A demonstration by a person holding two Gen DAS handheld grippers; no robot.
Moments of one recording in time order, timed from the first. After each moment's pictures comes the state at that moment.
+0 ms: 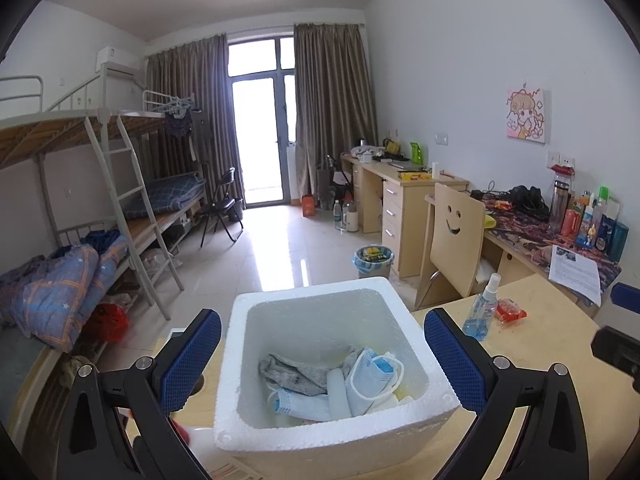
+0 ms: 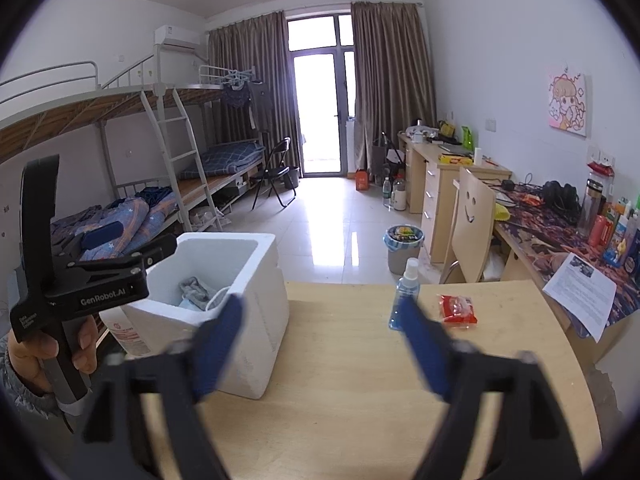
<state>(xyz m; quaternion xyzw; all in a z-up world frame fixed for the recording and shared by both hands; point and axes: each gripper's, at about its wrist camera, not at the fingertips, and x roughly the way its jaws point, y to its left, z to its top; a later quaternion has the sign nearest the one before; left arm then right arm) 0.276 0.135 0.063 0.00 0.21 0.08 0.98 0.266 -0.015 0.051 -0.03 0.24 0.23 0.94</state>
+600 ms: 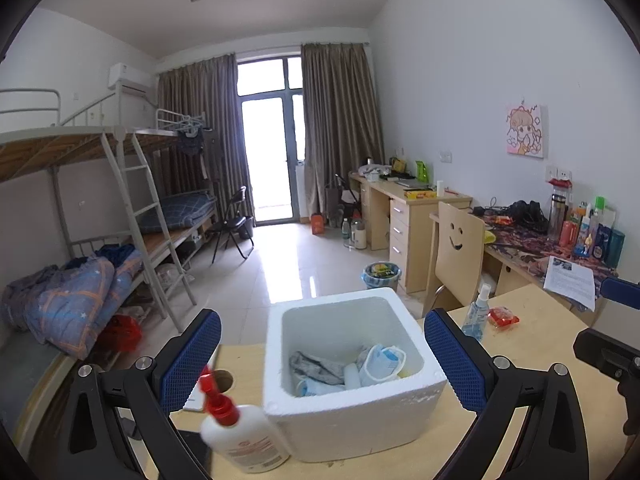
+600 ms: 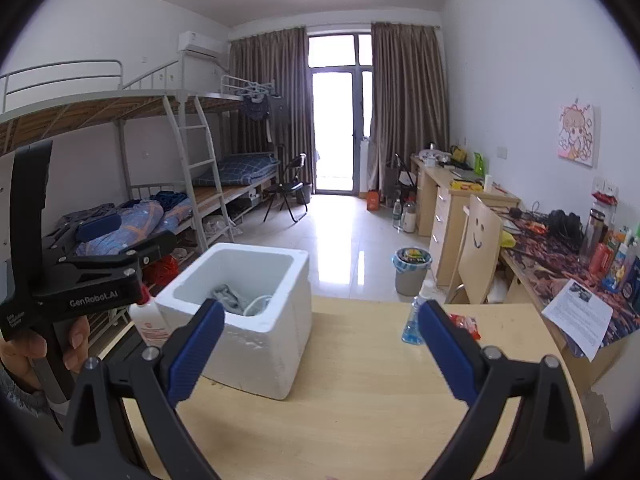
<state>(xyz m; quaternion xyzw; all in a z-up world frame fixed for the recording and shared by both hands) 0.217 0.139 0.089 0.01 0.17 0.09 0.98 0.225 0.001 0.073 -0.05 0.19 0.25 0.95</state>
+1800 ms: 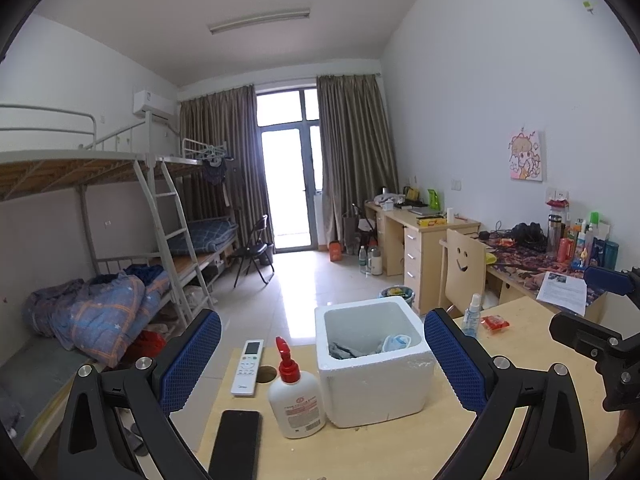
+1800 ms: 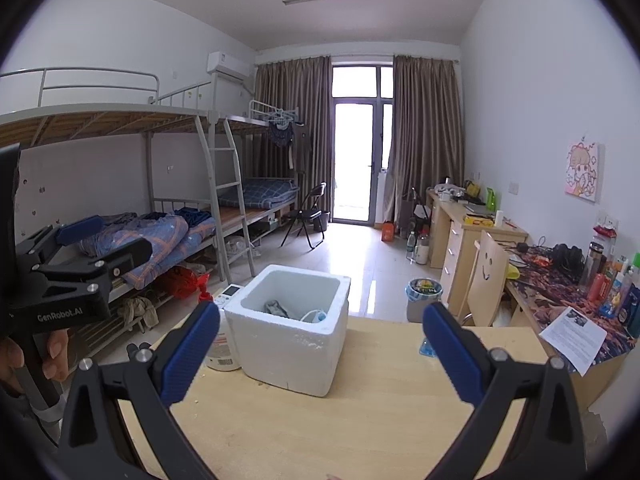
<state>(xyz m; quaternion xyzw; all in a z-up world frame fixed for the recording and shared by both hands) 0.101 0.140 0.118 0.02 0.12 0.12 0.99 0.148 0.005 0.097 -0.06 0.14 0.28 0.95</state>
